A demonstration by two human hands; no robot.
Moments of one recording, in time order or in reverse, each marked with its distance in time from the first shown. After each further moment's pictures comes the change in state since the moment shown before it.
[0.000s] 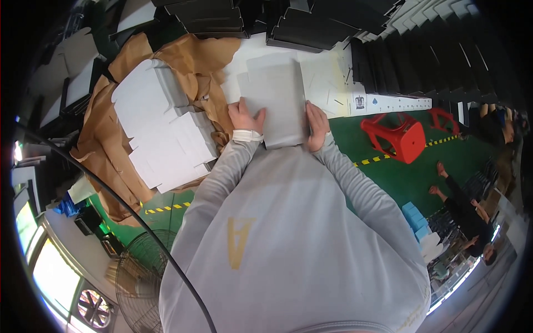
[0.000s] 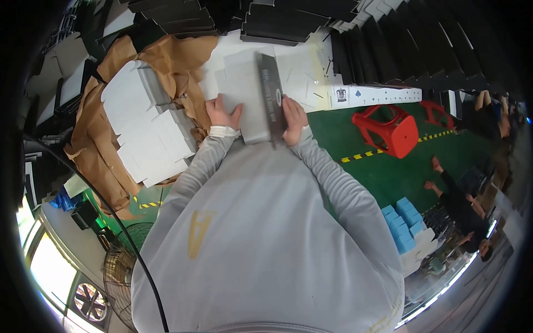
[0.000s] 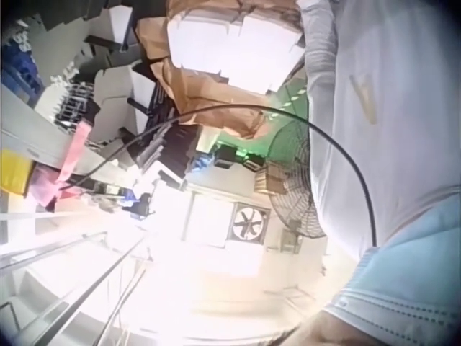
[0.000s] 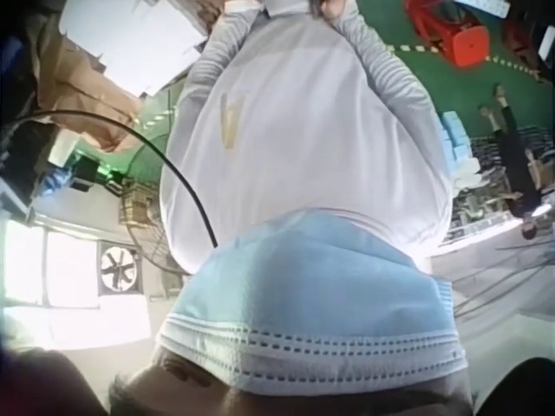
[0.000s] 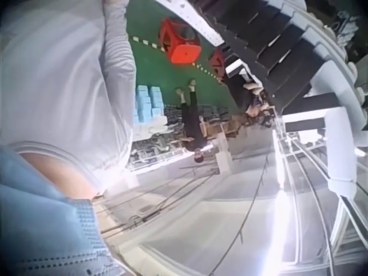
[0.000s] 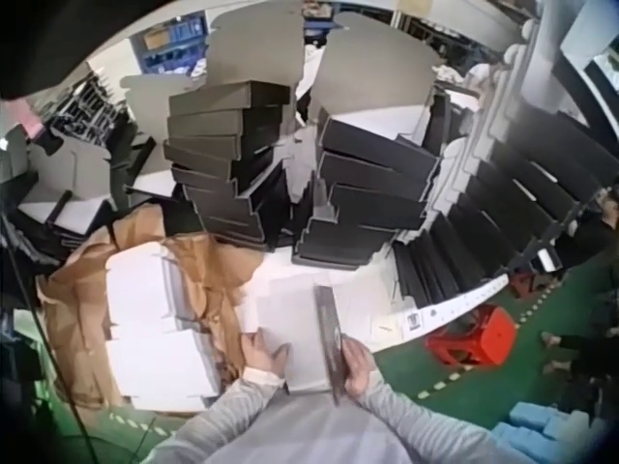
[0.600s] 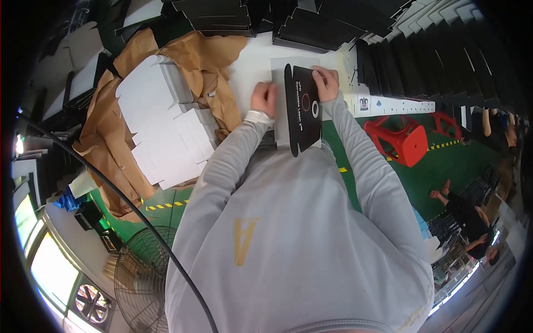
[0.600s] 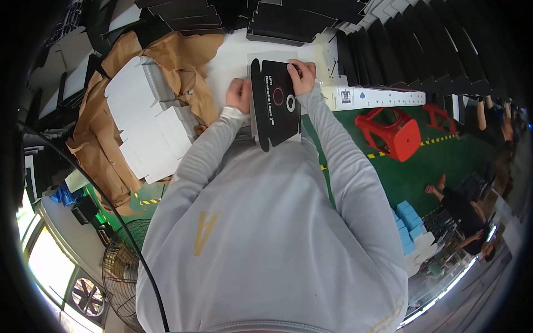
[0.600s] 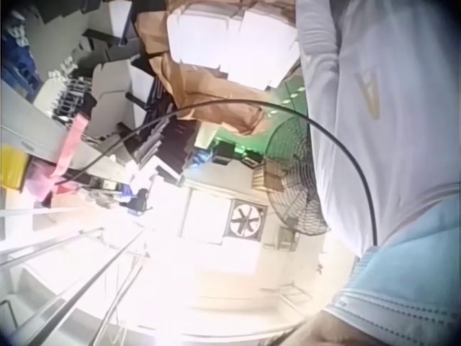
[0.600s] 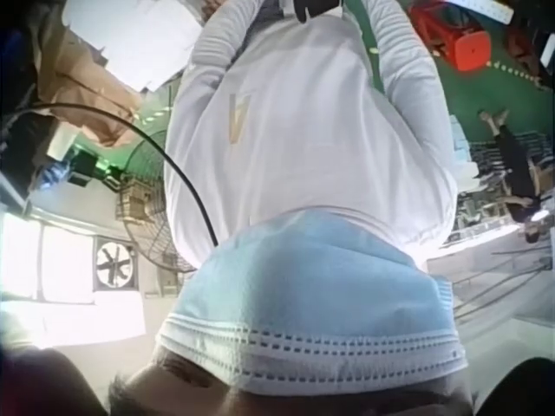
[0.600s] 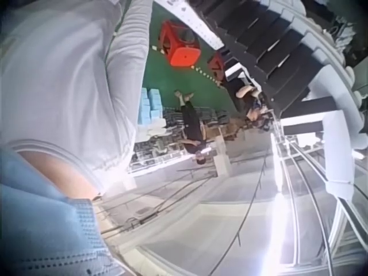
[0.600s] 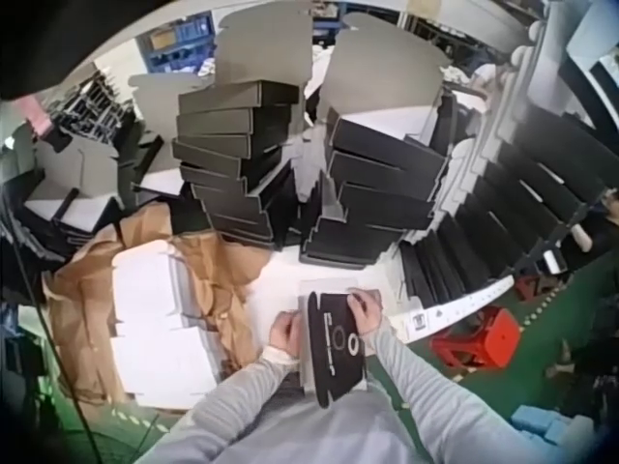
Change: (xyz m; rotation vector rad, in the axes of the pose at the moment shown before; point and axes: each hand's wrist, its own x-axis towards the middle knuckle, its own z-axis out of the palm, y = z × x) left_hand 0.047 0.023 0.024 -0.529 -0.174 -0.049; right_hand 0.100 0.056 0.014 0.301 0.273 0.339
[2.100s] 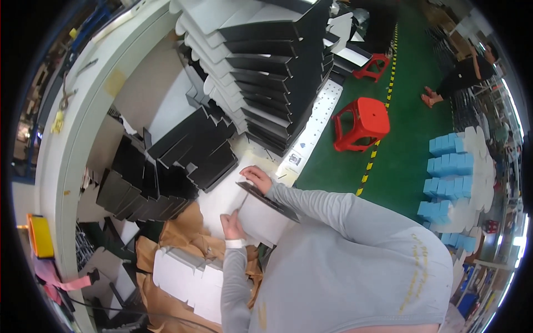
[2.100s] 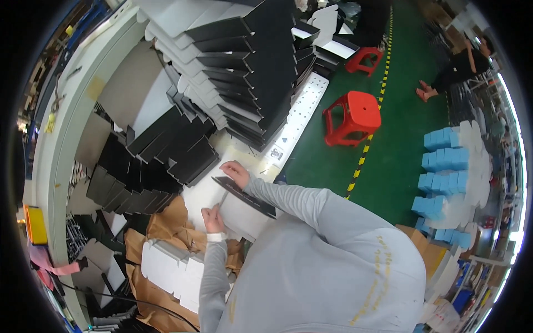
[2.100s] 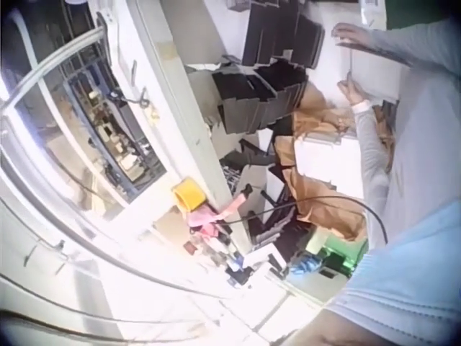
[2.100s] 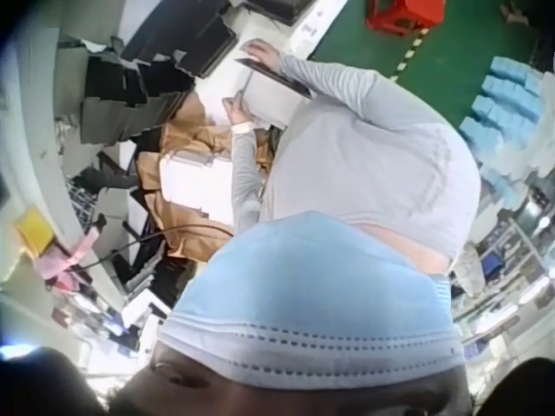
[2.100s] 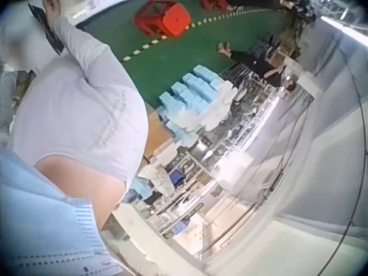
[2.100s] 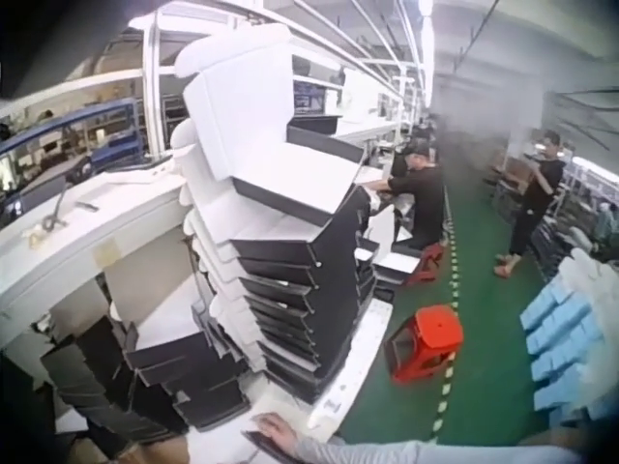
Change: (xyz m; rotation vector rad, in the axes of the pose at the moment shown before) left_hand 0.025 0.017 -0.027 0.316 -0.343 0.588; right_hand 0.002 -0.031 -0.002 0.715 0.342 0.078
